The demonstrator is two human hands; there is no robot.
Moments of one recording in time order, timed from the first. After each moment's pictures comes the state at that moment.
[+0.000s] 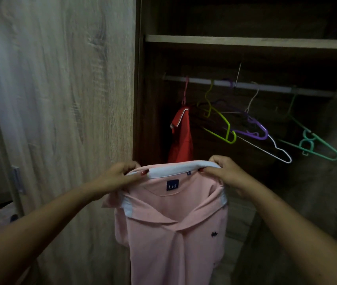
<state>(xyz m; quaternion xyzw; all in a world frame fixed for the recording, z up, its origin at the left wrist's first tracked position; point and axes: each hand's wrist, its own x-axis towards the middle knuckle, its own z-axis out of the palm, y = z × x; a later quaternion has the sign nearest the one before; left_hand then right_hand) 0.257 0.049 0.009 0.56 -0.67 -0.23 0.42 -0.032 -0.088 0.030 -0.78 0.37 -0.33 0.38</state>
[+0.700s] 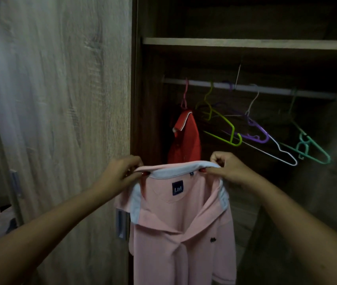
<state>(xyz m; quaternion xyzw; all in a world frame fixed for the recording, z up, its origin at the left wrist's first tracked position) 0.260 0.031 0.012 0.55 -0.75 0.09 0.37 -0.041 -0.114 0.046 -0.84 0.31 -0.32 0.31</state>
